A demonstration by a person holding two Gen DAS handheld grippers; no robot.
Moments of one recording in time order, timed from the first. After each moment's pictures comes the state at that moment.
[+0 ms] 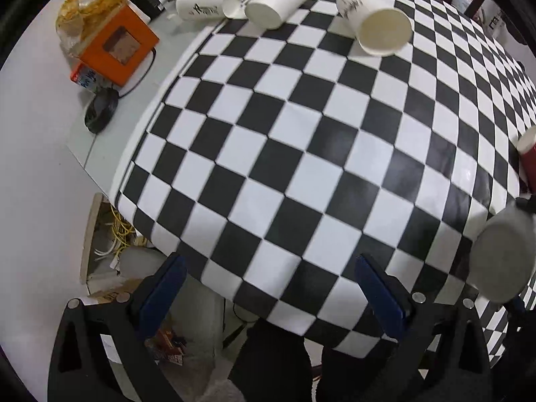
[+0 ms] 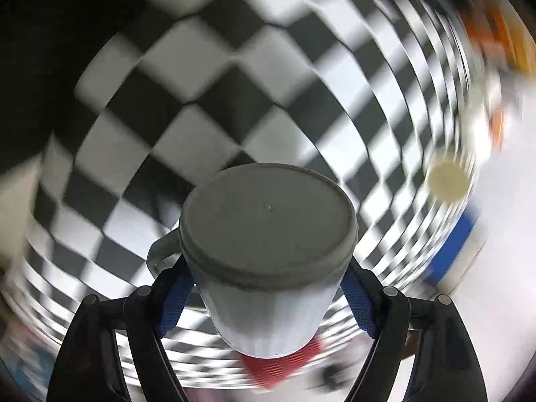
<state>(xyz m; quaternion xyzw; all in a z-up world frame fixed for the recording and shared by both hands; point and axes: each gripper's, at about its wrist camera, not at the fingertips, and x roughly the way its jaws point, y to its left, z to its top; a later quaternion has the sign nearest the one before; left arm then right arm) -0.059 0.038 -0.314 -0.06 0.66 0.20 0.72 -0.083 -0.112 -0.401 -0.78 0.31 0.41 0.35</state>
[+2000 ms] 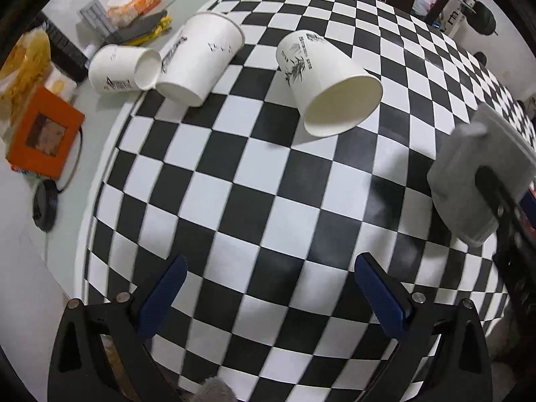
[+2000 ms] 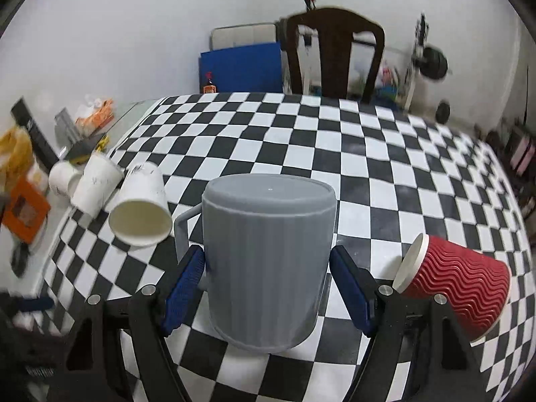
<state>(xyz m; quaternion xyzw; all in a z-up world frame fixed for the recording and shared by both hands) 0.054 0.040 -0.325 -0.05 0.64 0.11 0.76 0.112 -0.137 -0.326 -0.04 0.44 0.11 0.89</state>
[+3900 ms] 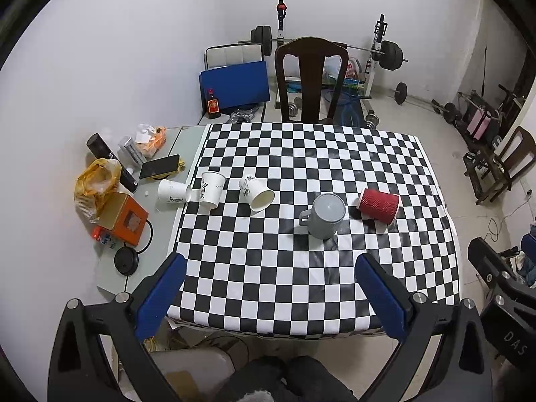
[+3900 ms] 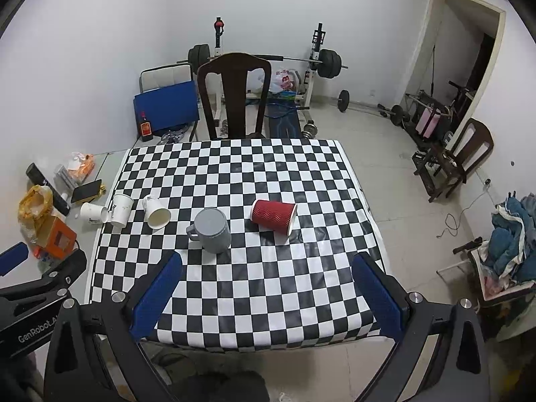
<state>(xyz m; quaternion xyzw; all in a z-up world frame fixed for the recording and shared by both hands) -0.103 -0.013 -0.015 0.02 0.48 0.00 0.87 -0.140 -0.202 0.008 -0.01 0.45 -0.08 0.89</state>
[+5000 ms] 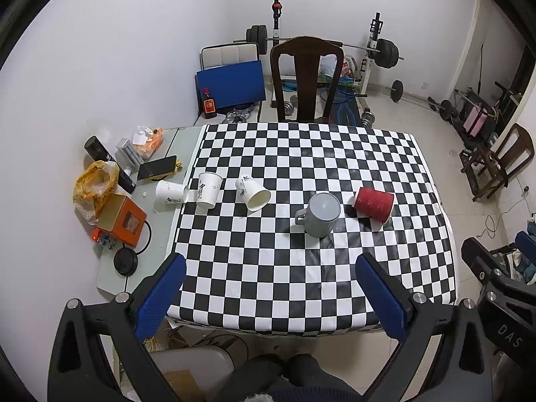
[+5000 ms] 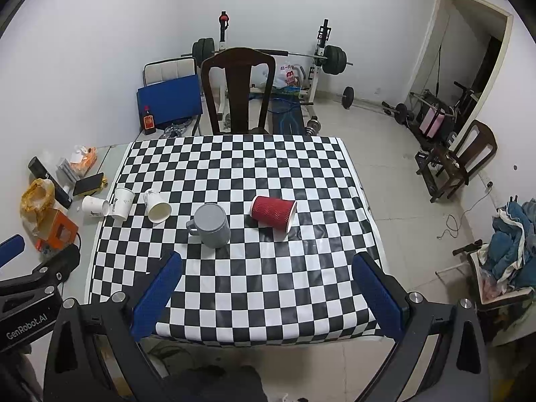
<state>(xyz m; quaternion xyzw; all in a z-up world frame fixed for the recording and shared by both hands) -0.107 -0.013 0.000 0.01 0.49 0.00 0.87 -0.133 -0.206 0.014 -0.02 0.46 -0.08 0.89</state>
